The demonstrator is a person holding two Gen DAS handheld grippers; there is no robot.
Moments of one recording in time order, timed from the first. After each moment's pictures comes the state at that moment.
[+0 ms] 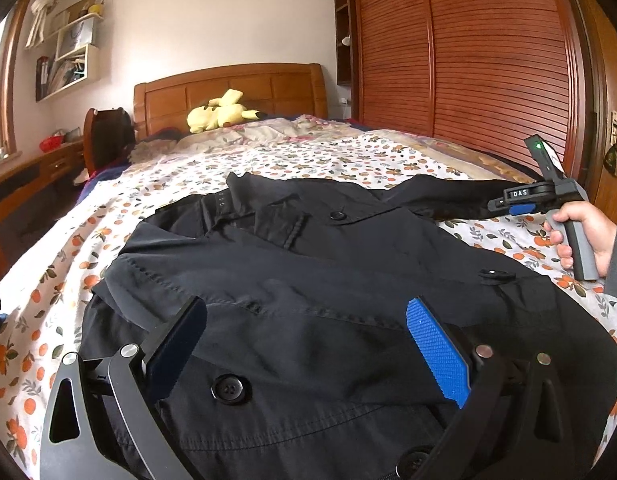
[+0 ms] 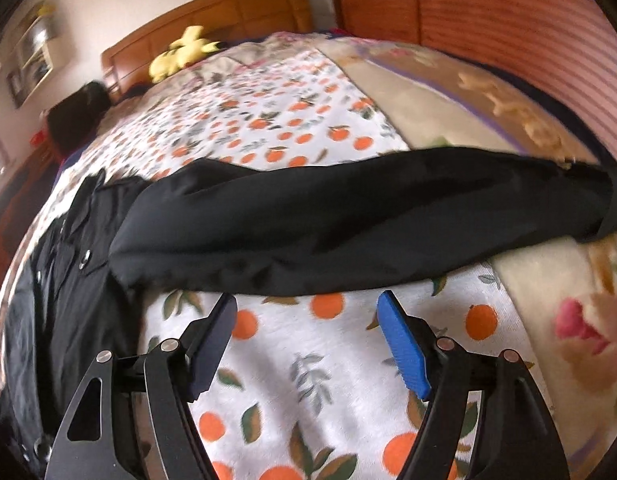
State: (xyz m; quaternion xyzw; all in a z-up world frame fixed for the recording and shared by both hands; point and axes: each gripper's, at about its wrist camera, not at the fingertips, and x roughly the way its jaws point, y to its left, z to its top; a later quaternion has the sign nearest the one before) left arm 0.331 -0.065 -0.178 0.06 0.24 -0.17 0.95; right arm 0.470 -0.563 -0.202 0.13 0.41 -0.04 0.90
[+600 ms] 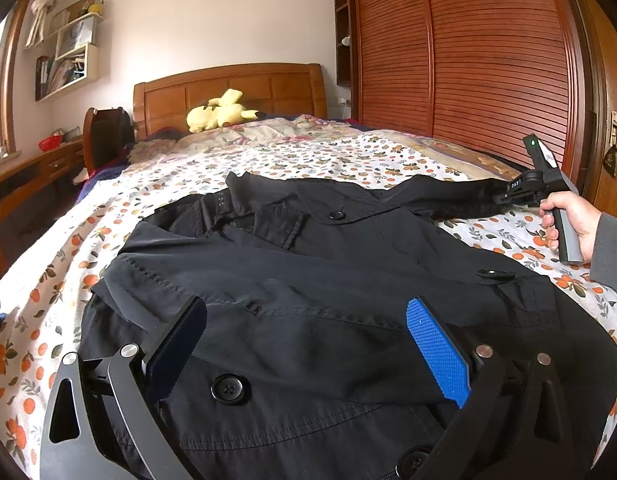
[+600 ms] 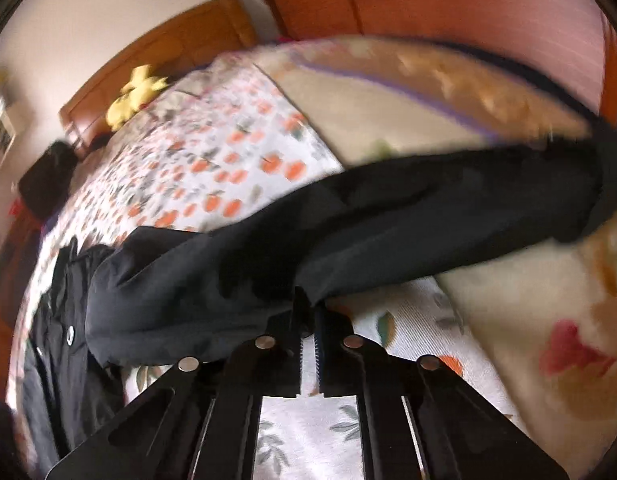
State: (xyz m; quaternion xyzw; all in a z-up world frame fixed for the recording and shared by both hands) left arm 0.330 -0.065 -0.178 0.06 0.24 -0.17 0.95; right arm 0.487 -0.600 -0.195 0.18 0.39 -0.10 0.90
